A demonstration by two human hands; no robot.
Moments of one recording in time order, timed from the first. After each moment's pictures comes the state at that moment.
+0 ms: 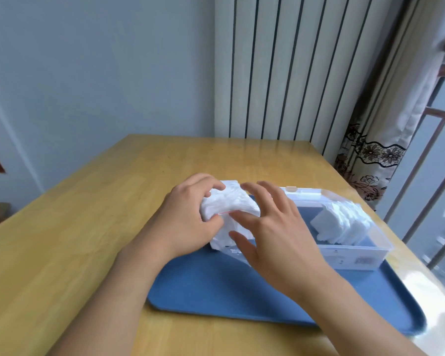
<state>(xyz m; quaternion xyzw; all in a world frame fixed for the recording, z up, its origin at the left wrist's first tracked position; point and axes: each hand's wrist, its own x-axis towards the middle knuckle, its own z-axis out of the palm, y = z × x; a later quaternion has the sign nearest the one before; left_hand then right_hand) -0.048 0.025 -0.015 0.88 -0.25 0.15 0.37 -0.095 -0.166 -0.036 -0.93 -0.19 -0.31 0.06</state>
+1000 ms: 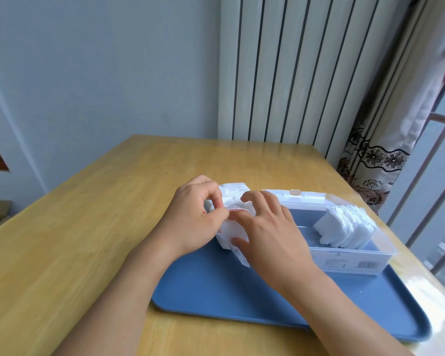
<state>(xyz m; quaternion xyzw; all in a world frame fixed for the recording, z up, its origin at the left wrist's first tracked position) -0.050 0.015 -0.009 0.86 -0.20 0.15 0.45 -0.079 -0.151 -0.043 -0.96 -0.15 -0.24 0.04</state>
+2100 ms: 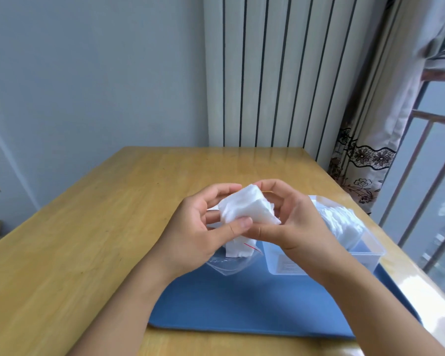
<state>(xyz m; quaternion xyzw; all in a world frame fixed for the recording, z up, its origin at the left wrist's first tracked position) -0.070 0.001 0.000 0.72 -0.25 -0.02 0.64 -0.100 -0.183 0.009 -0.69 -0.16 -0.06 0.71</state>
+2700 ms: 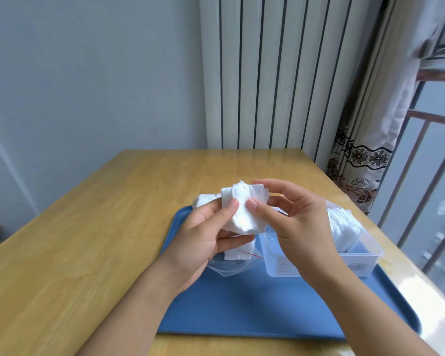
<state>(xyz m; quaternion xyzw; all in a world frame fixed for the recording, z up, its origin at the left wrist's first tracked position) -0.074 -0.017 -0.001 0.58 -0.17 -0.15 0.78 -0.096 -0.179 0.003 -0.68 -0.09 -0.23 0.69</state>
